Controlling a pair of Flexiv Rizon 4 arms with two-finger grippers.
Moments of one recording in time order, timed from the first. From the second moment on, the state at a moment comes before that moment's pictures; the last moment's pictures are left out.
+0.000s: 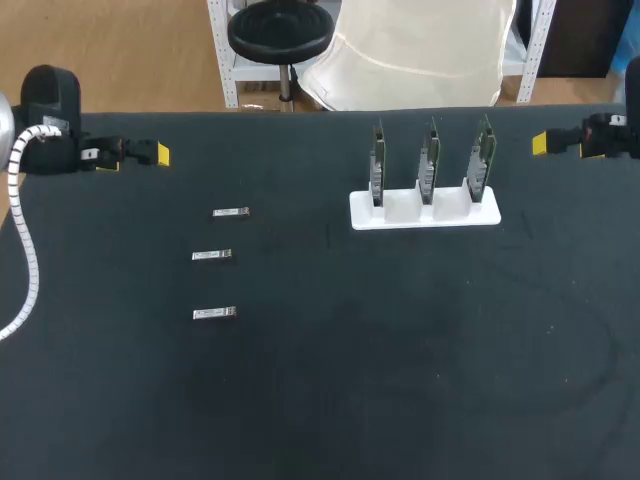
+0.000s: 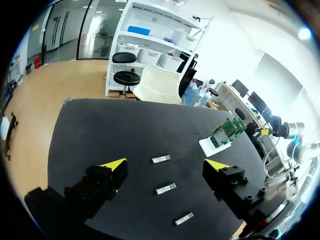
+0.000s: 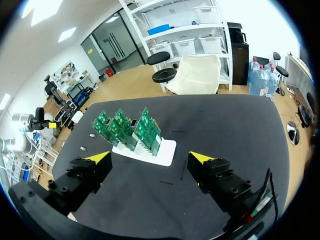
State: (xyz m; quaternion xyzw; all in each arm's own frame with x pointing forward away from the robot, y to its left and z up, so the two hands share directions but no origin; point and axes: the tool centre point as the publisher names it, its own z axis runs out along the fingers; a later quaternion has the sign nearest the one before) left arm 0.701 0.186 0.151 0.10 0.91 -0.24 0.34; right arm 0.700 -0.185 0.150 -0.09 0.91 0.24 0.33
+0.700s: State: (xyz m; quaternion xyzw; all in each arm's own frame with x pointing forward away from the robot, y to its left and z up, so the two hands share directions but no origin) left arm 0.752 0.214 0.140 0.27 0.90 -0.11 0.33; right arm 0.700 -0.185 0.150 -0.09 0.91 0.24 0.33
